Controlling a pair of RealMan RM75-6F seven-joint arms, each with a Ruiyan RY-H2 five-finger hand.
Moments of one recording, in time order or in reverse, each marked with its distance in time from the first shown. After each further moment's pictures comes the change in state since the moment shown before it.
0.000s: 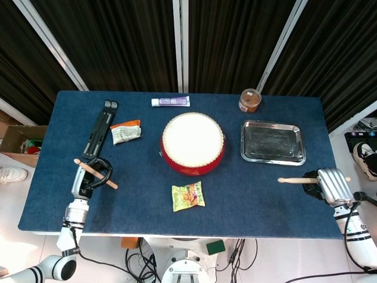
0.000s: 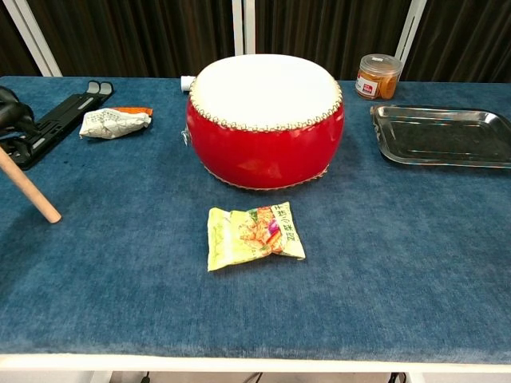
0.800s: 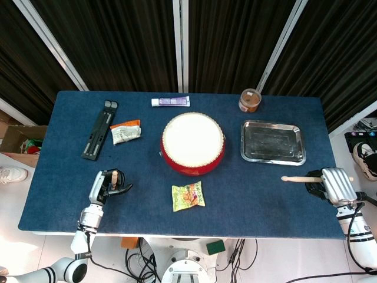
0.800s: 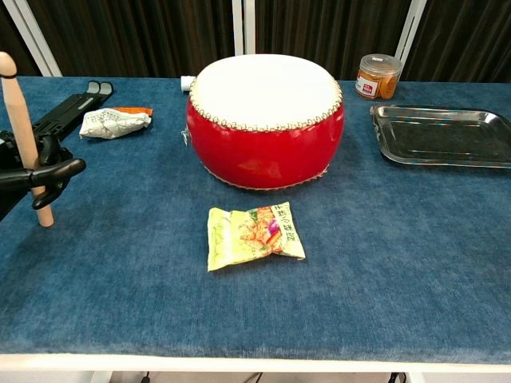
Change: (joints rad) left arm -0.022 -0.103 0.049 0.073 -0.003 -0.032 0.113; right arm -0.012 0.007 0.010 -0.004 0.000 0.026 0.029
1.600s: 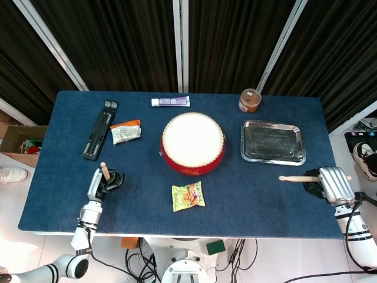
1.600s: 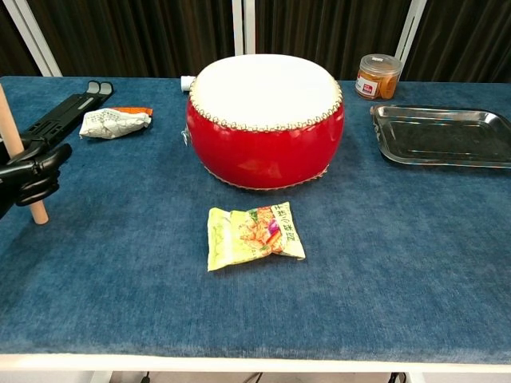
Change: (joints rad) left arm -0.011 -0.026 -0.022 0.072 -0.008 -0.005 -0.025; right arm 0.011 0.014 0.002 -0.038 0.006 -0.027 -0.040
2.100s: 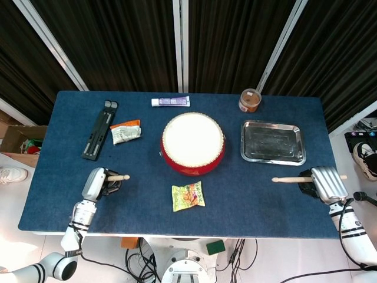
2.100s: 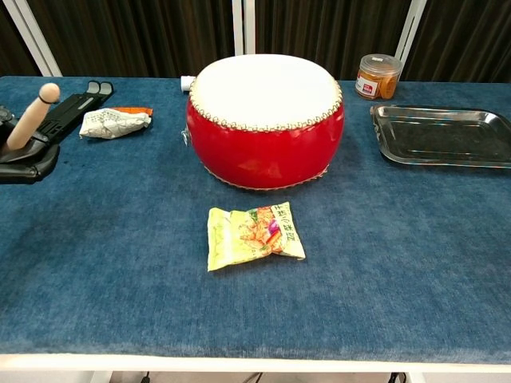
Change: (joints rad) left arm -0.019 0.139 0.045 -0.116 0.087 0.053 0.644; right arm 0.033 -0.002 -0.001 -0.017 0.029 -0.070 -0.105
